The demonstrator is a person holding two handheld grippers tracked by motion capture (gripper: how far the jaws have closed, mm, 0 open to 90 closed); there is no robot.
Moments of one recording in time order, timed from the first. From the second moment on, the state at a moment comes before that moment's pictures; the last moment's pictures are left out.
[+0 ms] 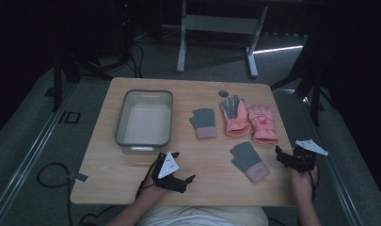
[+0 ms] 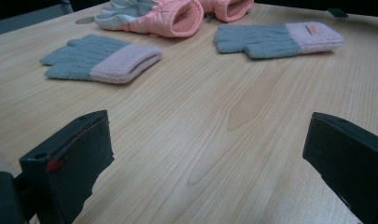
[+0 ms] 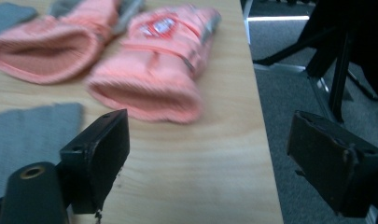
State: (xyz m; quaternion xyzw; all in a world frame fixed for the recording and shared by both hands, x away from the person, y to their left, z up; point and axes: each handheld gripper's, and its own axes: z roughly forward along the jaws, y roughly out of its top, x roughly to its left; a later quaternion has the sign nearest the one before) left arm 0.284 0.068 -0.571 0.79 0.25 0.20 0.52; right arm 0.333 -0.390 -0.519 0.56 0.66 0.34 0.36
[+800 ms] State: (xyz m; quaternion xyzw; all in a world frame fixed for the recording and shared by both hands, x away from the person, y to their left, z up) left arm 0.283 0.068 -0.571 0.79 0.25 0.20 0.52; right arm 0.374 -0.339 -0.442 0.53 0.69 0.39 0.30
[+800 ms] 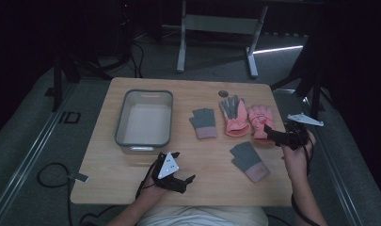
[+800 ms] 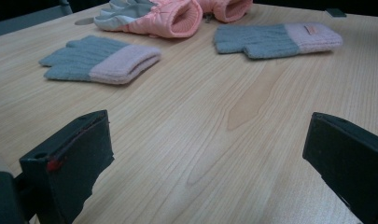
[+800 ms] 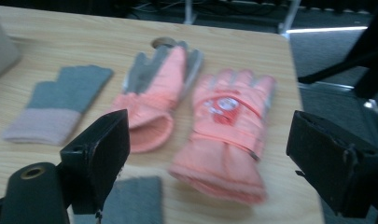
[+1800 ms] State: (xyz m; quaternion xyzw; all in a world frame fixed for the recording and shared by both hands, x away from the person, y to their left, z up) left arm 0.283 0.068 -0.571 0.79 0.25 0.20 0.52; right arm 0.418 -0.237 -0.426 0.40 0.77 0.42 0.27
